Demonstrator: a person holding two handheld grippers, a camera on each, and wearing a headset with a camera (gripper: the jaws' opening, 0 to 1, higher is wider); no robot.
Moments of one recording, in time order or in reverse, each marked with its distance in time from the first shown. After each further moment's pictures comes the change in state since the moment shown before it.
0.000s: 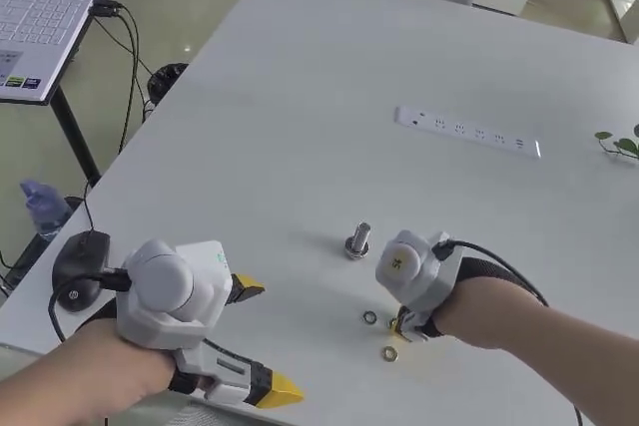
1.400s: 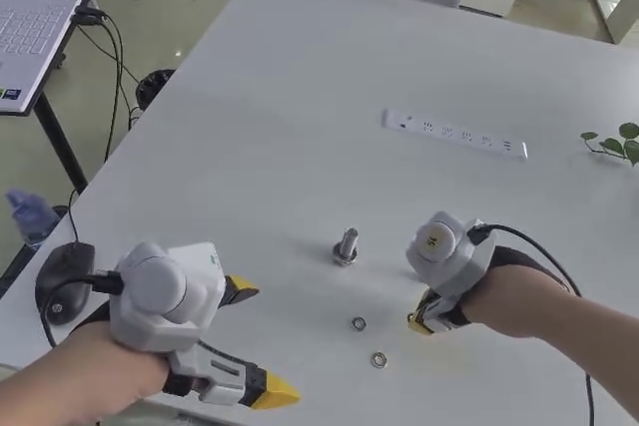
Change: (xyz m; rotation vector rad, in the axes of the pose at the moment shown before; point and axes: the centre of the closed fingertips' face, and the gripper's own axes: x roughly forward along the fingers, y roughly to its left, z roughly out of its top) left arm 0.006 0.005 0.010 0.009 -0.002 -0.005; right arm -0.024 -0.029 -0.032 0.131 -0.039 0.035
